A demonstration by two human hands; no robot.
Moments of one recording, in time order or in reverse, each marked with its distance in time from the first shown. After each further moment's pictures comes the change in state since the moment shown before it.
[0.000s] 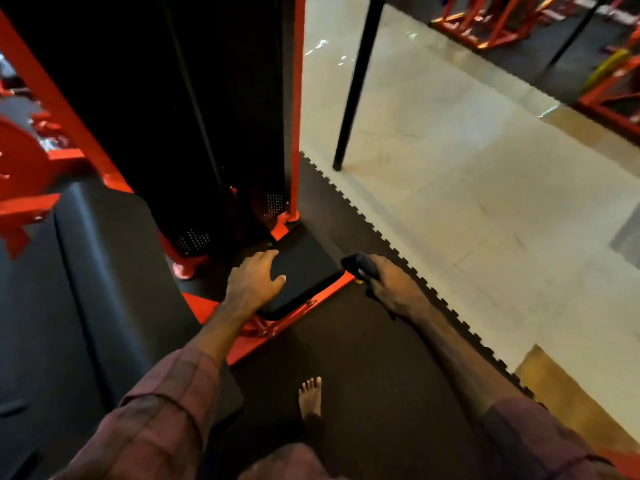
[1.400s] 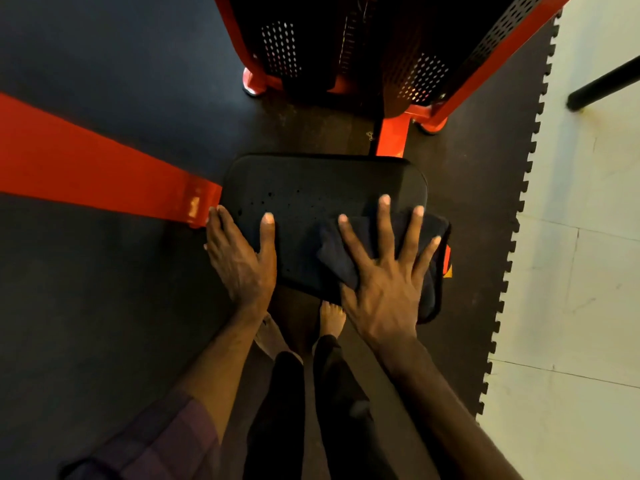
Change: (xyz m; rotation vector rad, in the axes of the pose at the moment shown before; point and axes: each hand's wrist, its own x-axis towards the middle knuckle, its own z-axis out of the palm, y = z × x) left_hand 0.180 -0.006 0.337 -0.483 0.602 -1.271; right_hand 0.308 0.172 0.173 -0.563 -0.246 -0.688
